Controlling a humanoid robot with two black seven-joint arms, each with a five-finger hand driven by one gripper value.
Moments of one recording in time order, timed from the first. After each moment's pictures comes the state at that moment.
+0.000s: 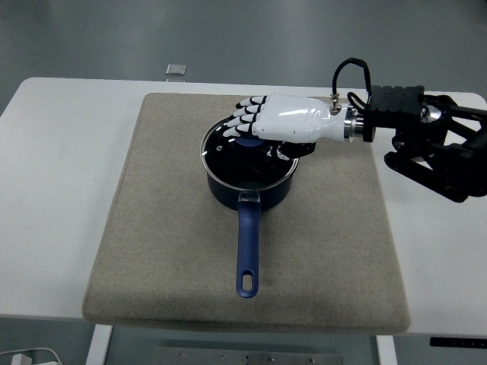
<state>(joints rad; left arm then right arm) -0.02 0.00 -0.03 -0.08 0.12 -0.05 0.08 1.27 -0.29 0.03 0.94 -1.75 -0.19 0.61</state>
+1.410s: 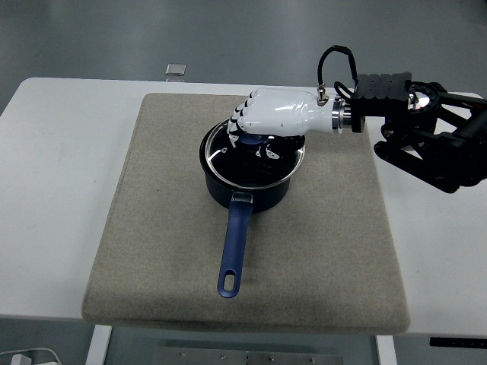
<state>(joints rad) -0.02 0.00 -0.03 -0.08 0.12 -0.05 0.08 1.32 -0.25 0.05 0.92 -1.75 -0.12 0.61</state>
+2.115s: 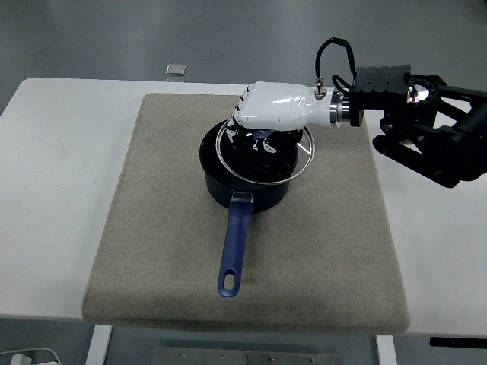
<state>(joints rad) -0.02 0.00 -0.03 -0.08 0.12 -0.05 0.08 1.35 -0.24 0.05 0.92 -1.75 -0.11 0.61</state>
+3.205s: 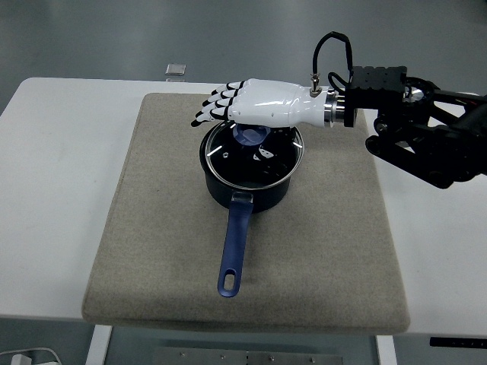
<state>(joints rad) -0.02 0.00 -0.03 -0.08 0.12 -0.05 0.08 1.34 -0.23 0.05 0.93 -1.64 -0.11 0.61</state>
